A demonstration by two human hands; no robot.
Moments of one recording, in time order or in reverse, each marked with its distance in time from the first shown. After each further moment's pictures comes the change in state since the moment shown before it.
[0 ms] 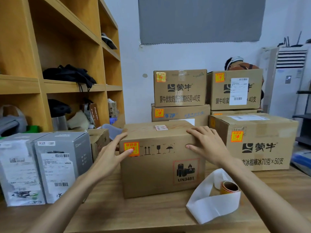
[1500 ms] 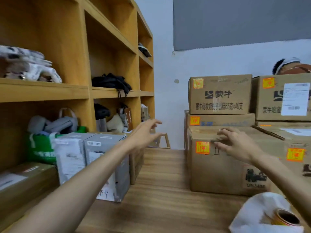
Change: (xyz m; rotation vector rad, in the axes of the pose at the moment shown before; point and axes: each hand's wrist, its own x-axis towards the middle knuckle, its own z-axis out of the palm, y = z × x) left_hand 0.070 0.021 -0.058 0.320 -0.030 0.089; right_hand 0.060 -0.024 -0.009 0.095 -0.122 0.060
